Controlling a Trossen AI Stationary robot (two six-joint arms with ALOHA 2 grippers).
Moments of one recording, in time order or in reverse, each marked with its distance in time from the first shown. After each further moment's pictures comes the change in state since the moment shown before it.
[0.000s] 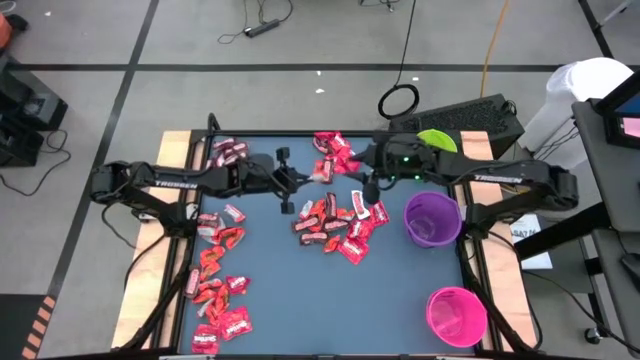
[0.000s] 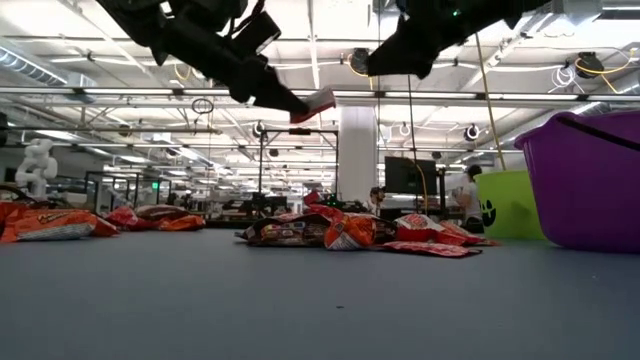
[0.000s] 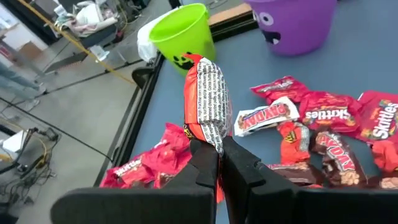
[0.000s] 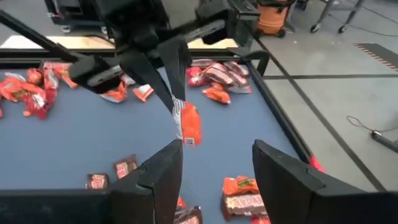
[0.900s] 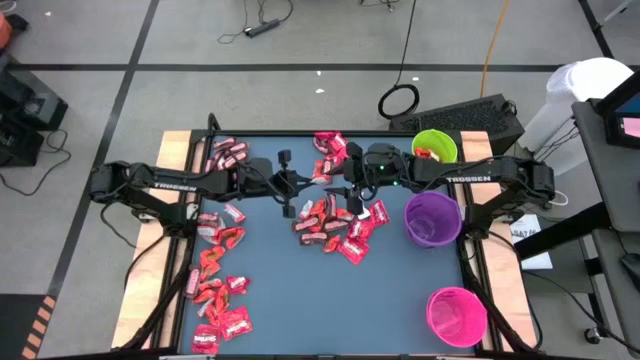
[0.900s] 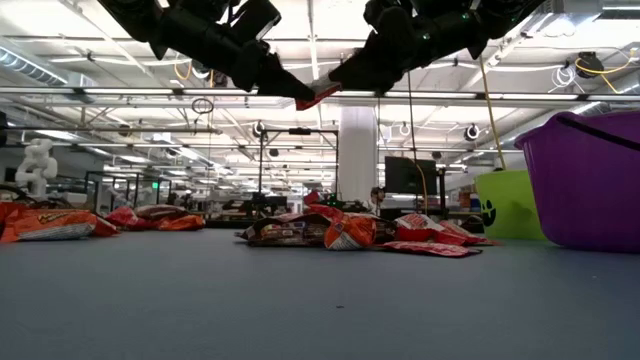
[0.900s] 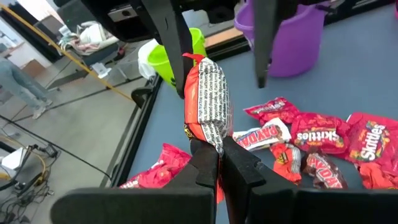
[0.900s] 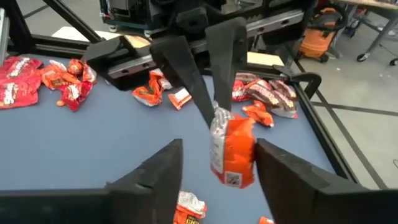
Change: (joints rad) left arm -0.042 -0.006 0.000 0.061 -0.011 -0.001; right arm 0.030 0.185 0.000 0.228 -0.146 -0.105
